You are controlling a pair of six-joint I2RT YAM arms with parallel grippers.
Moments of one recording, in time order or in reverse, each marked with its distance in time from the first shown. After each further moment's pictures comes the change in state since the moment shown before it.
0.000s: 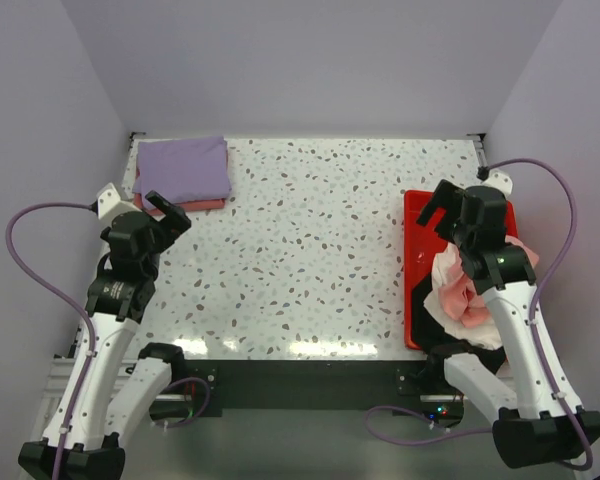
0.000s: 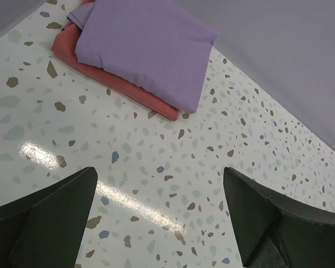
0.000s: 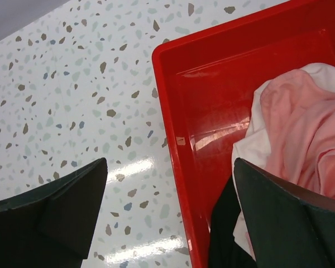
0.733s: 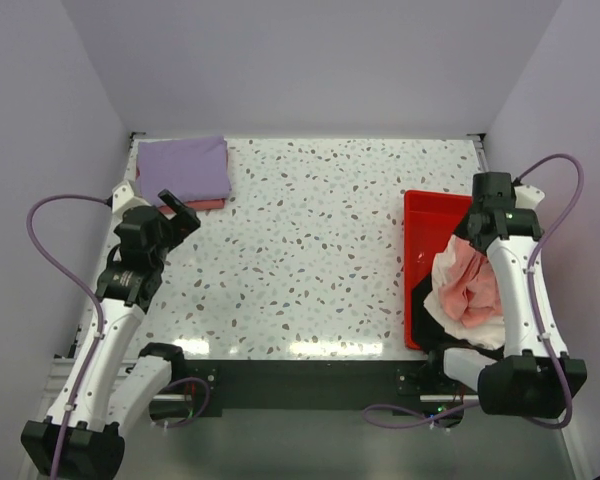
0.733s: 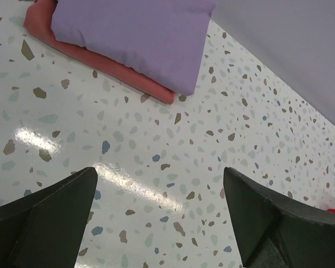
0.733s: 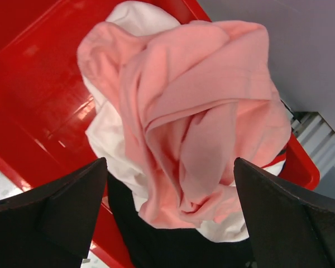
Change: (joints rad) left arm 0.000 0.068 -0.038 0.058 0.071 0.000; right arm -0.183 0.242 0.171 -0.409 0.321 0.082
